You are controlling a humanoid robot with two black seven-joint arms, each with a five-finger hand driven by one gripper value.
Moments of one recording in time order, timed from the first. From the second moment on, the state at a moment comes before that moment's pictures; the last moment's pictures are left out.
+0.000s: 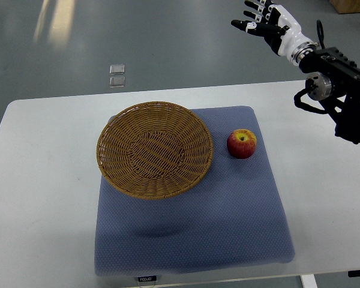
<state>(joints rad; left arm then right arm) -0.01 0.00 -0.09 -0.10 0.07 -0.05 -0.04 1.16 -0.26 0.39 0.49 -0.32 0.19 0.34</state>
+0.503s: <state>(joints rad) -0.01 0.00 -0.09 -0.10 0.07 -0.05 -0.04 1.37 -0.58 0.10 0.85 -1.01 0.48 0.34</state>
